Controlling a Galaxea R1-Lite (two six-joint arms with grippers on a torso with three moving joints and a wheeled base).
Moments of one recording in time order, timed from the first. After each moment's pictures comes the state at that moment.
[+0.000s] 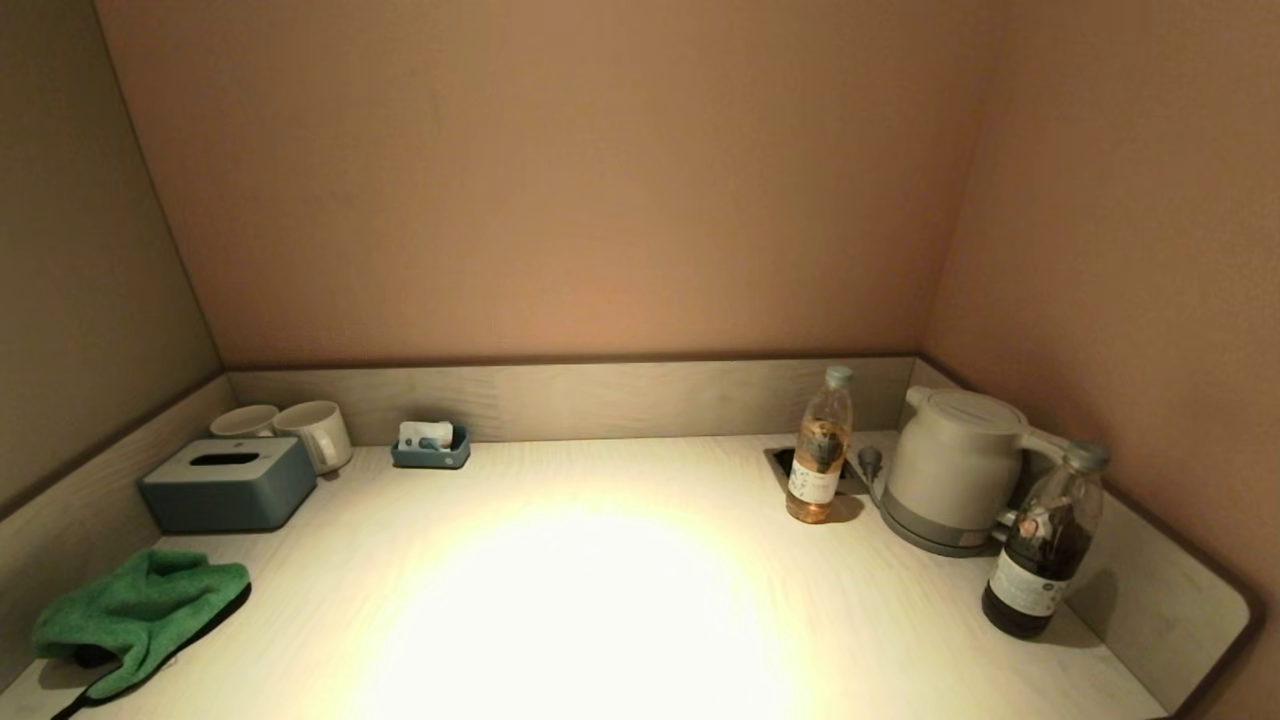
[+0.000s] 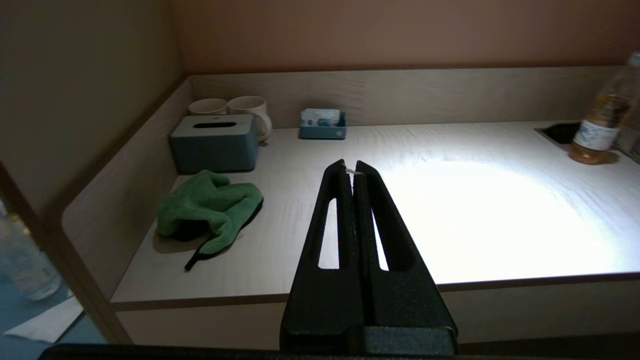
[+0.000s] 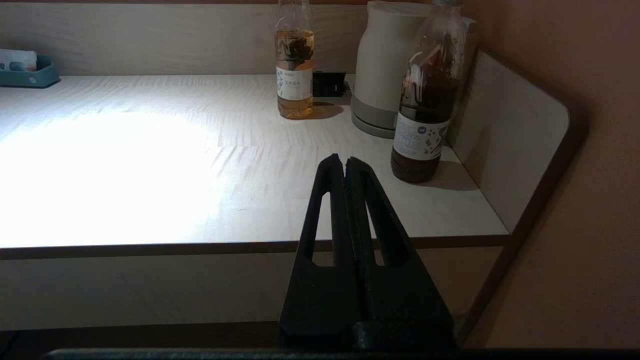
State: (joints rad) left arm 0.00 0.11 -0.60 0.43 -0.06 -0.02; right arm 0.00 0.00 0.00 -0.01 0.00 -0.01
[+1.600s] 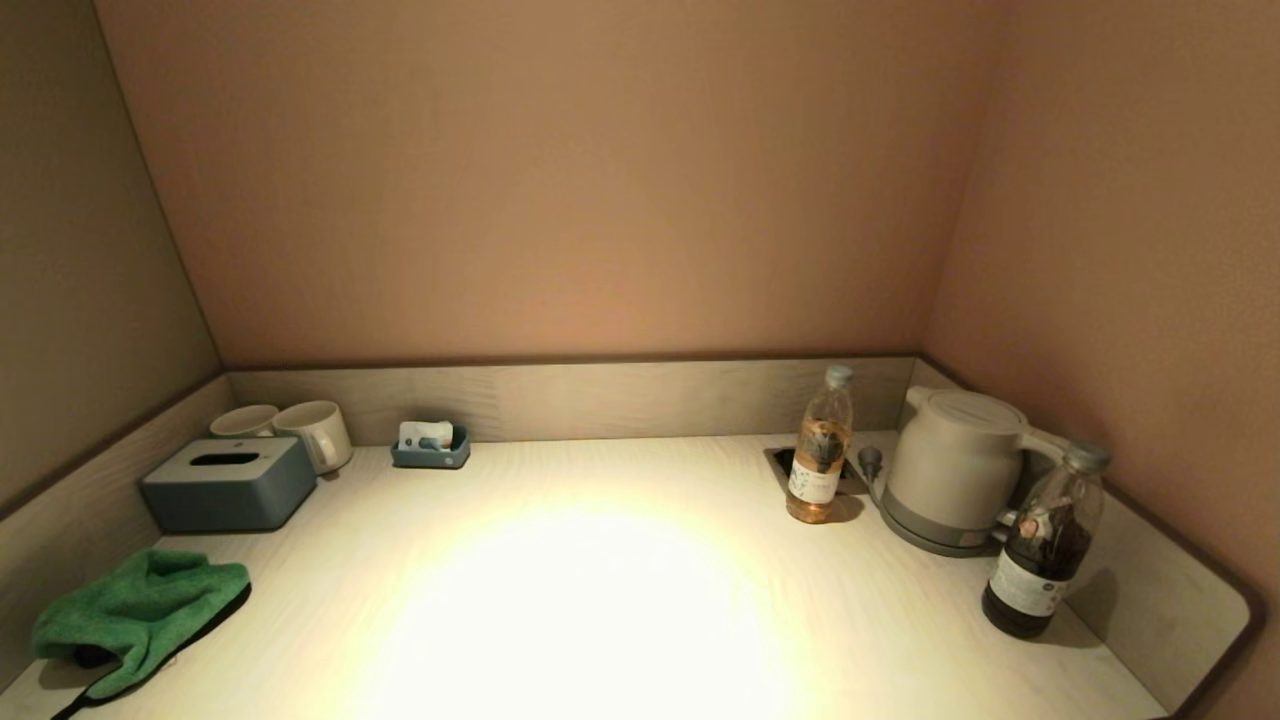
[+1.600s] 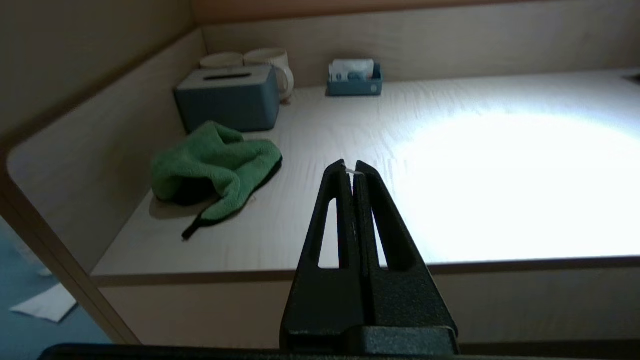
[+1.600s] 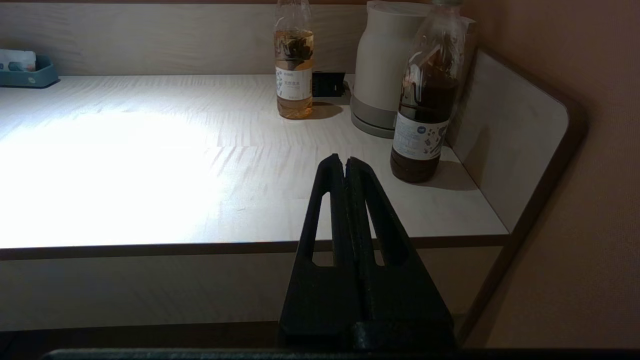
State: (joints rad) left arm 0.00 0.00 0.00 -0.02 0.01 0.04; right arm 0.00 0.00 0.00 -0.01 0.00 -0.01
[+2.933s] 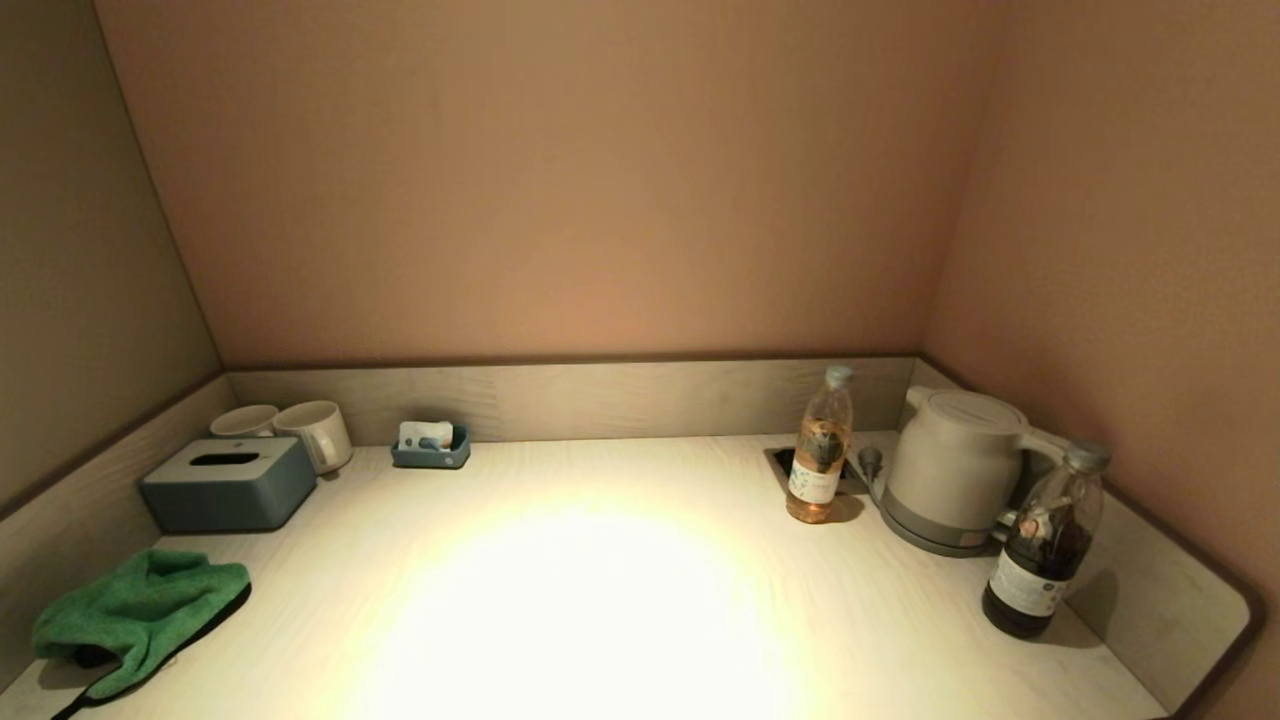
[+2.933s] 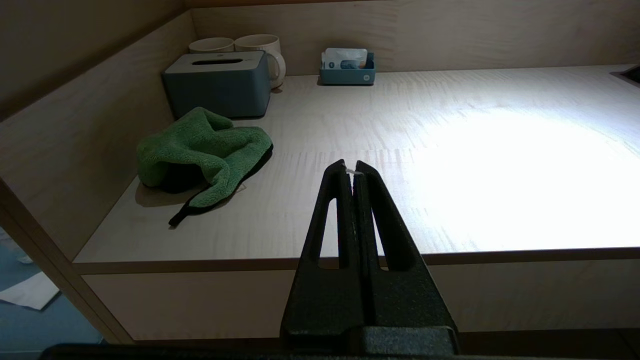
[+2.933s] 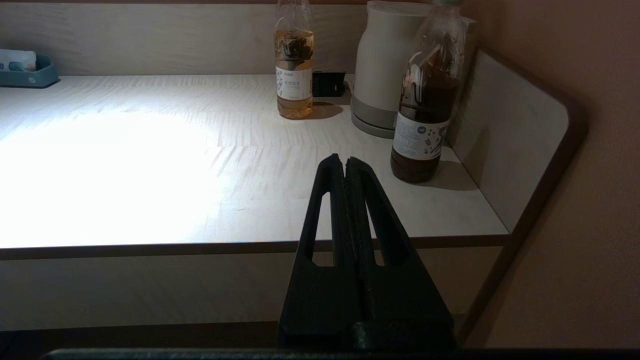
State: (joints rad) left arm 0.00 0.00 0.00 0.00 0.00 0.01; right arm 0.00 0.00 0.00 -0.01 0.00 -0.01
